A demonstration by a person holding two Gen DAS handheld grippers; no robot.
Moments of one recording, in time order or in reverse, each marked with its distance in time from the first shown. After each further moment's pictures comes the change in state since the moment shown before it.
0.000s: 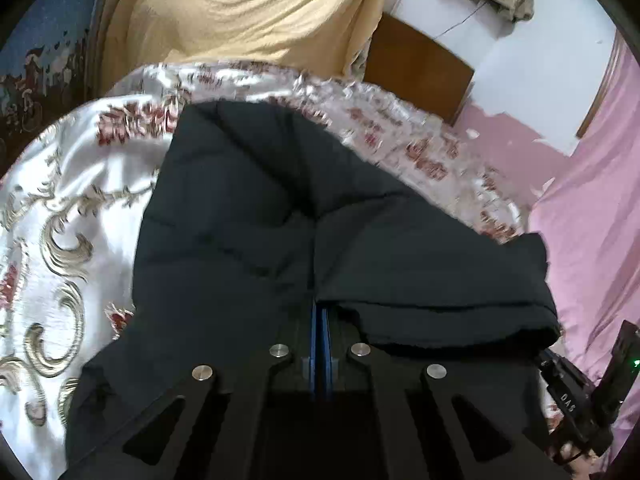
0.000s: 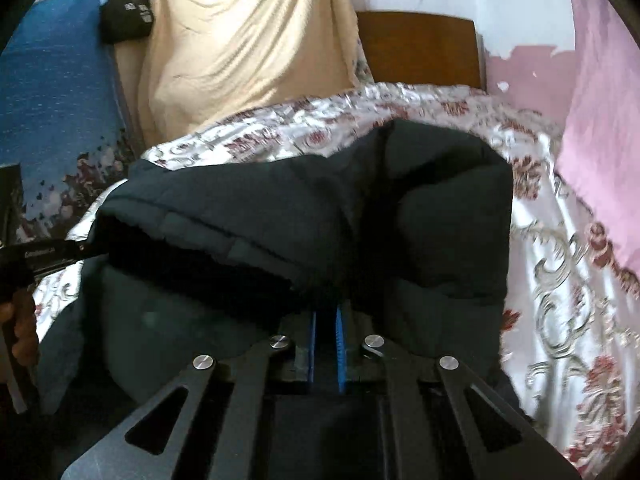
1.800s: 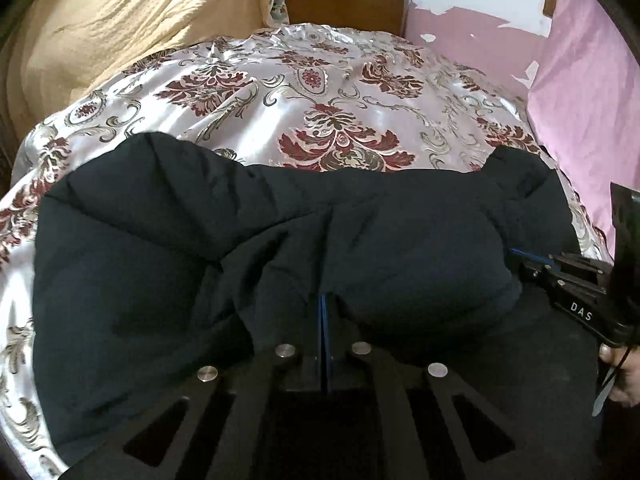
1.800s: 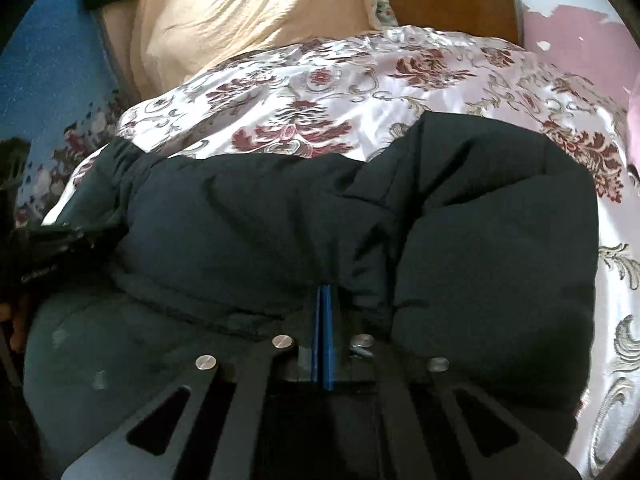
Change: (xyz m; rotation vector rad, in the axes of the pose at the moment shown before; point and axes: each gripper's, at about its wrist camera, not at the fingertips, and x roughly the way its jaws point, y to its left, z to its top) left arm 0.100 -0.062 0.041 0.361 0.170 0.002; right arm 0.129 -0.010 0.040 -0.019 0.193 0.091
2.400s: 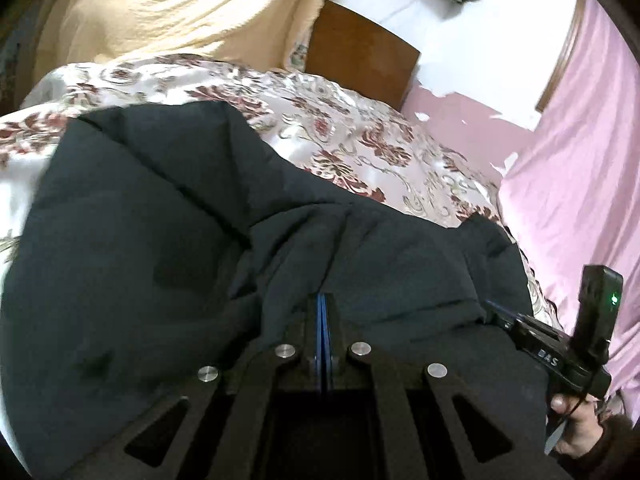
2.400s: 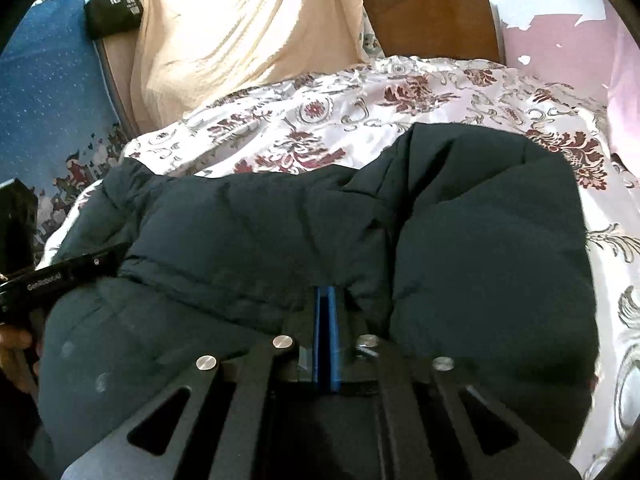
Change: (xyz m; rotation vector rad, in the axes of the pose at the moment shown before) left arm -0.026 0.039 -0.039 -0.224 -0.216 -0.174; right arm -0.021 0.009 -0.023 0.036 -0.145 -0.006
